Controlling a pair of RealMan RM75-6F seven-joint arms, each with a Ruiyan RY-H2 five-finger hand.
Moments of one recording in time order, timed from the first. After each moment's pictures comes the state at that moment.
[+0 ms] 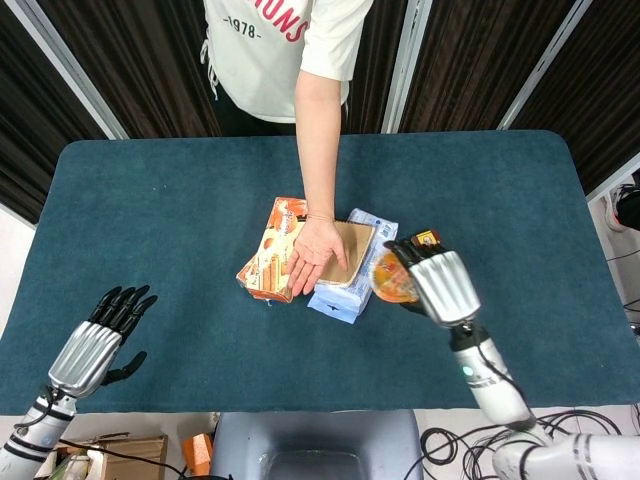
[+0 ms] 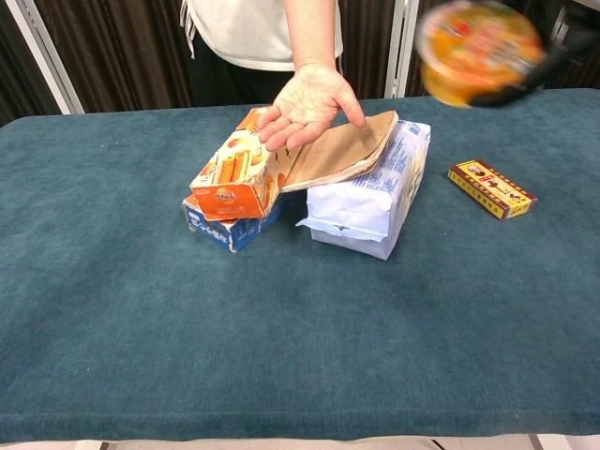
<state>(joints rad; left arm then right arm) -0.29 -1.08 0.06 -1.69 1.70 1.38 0.03 0.63 -1.29 0.04 -1.85 -1.33 1.48 -0.51</state>
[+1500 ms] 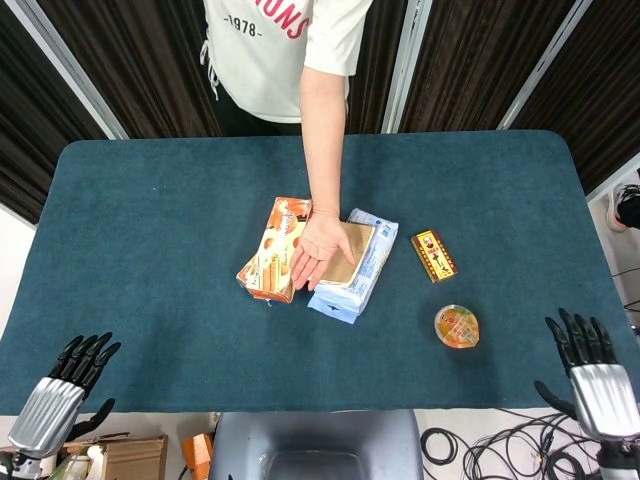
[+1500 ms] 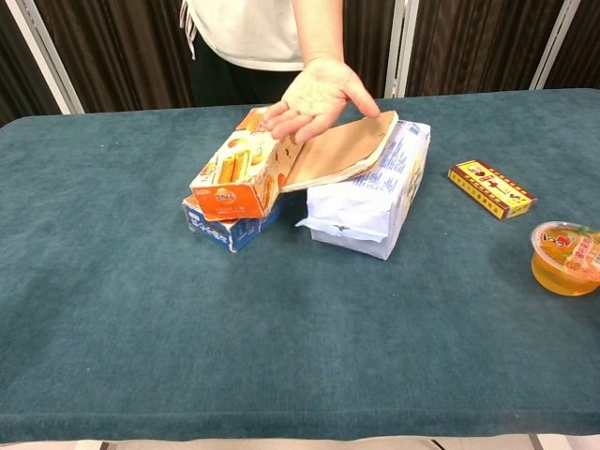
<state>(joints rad) -0.07 -1.16 0.17 -1.51 1.80 1.62 -0.01 0.02 -1.21 -0.17 -1.49 -1.59 1.77 -0.15</state>
